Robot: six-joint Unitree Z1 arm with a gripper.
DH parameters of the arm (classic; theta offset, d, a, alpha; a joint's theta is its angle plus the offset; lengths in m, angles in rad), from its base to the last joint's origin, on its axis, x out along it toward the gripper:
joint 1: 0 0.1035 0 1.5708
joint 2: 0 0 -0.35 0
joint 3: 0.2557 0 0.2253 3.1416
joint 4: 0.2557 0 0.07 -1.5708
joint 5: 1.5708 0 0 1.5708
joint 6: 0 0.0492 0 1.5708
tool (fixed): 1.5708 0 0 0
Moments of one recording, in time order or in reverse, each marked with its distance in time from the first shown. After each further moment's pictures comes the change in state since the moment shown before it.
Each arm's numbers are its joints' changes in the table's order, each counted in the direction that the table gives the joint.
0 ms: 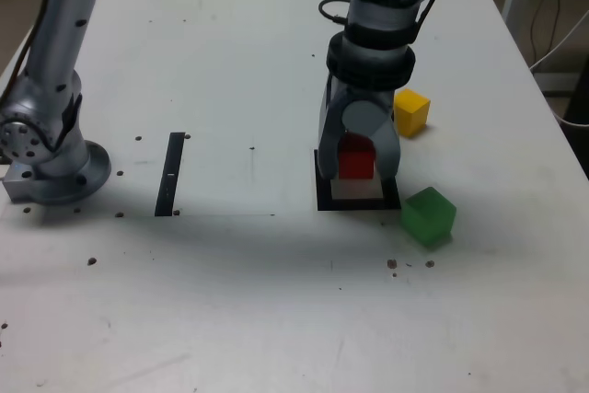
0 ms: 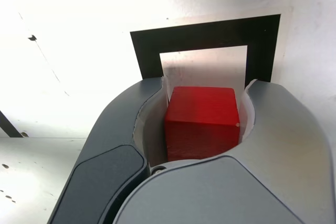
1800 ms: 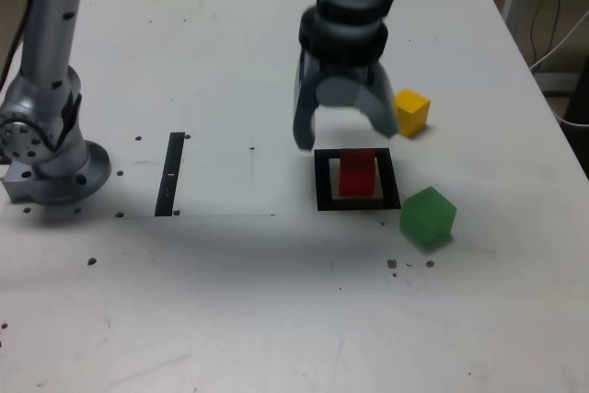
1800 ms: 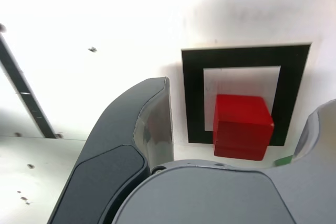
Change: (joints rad) arm 0.023 0.096 -0.039 0.067 -0.092 -0.032
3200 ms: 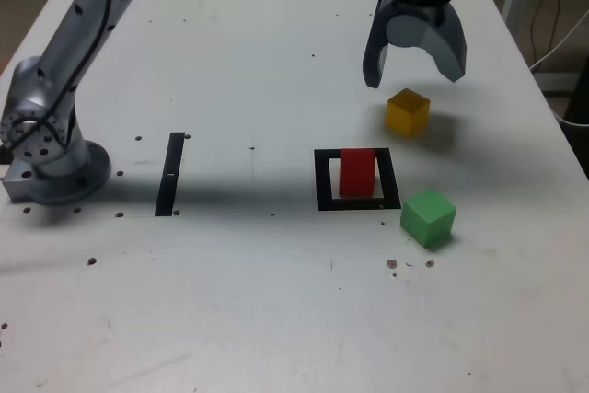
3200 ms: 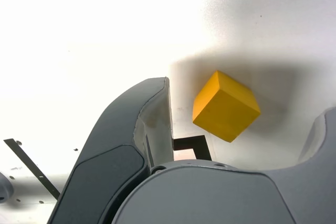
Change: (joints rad) arm 0.192 -0.286 0.566 0.231 -0.082 0.401
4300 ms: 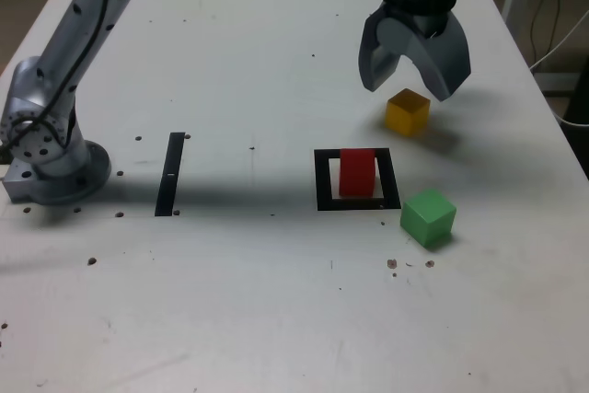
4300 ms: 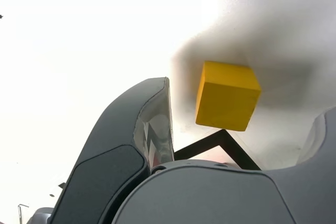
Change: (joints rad) arm -0.006 0.006 -0.057 -0.067 0.012 0.394
